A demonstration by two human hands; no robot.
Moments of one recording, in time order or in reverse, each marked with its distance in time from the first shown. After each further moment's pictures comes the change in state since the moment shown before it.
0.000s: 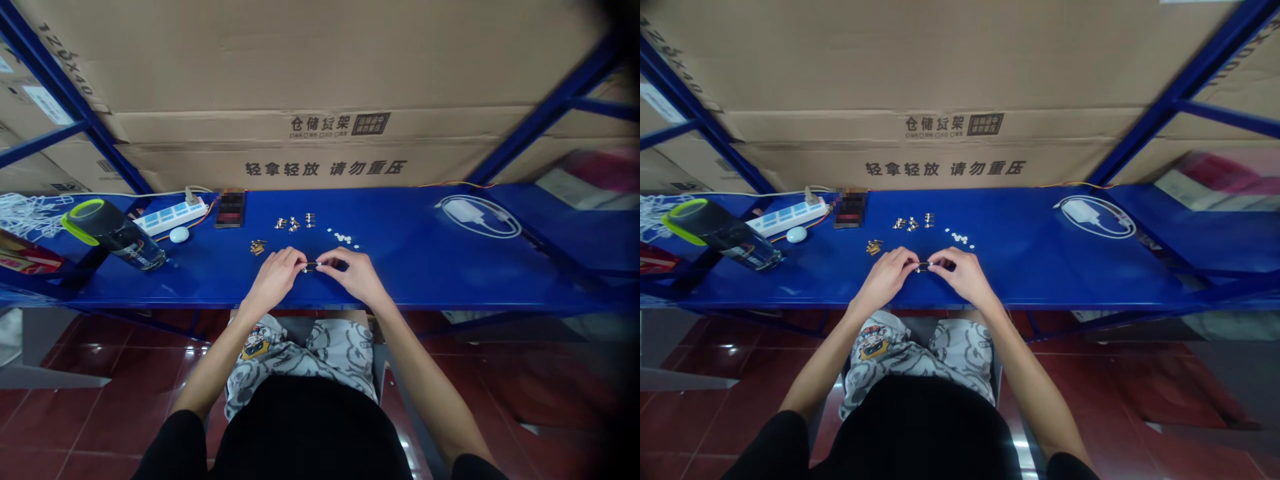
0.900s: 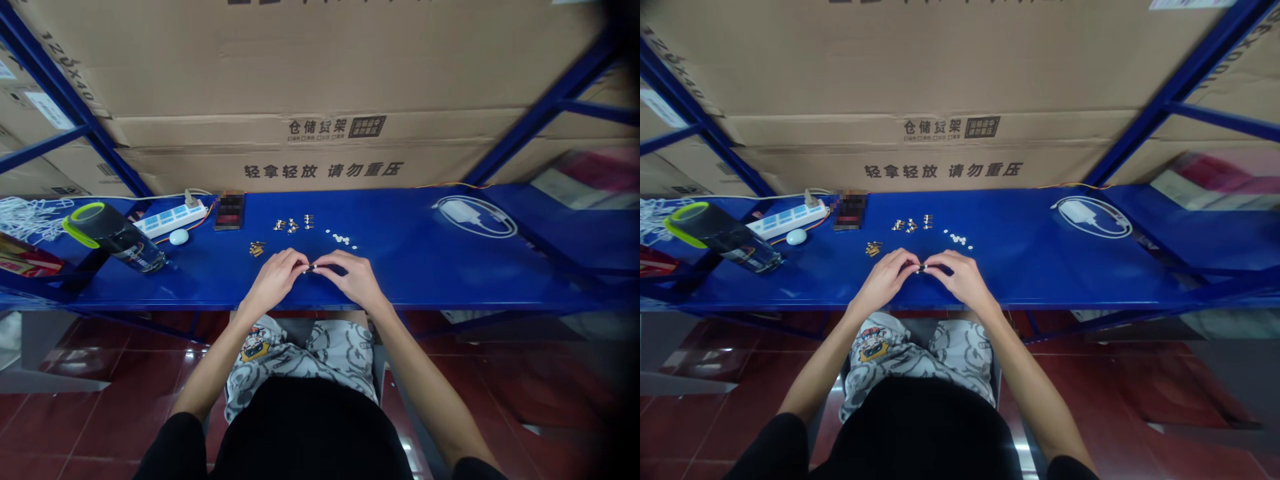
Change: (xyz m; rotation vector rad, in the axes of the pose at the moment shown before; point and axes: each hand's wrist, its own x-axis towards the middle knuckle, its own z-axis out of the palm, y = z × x) left_hand 0.000 0.001 -0.005 -0.190 0.048 0.084; right_hand -0.005 -0.007 0.001 -0.044 0.075 -0.217
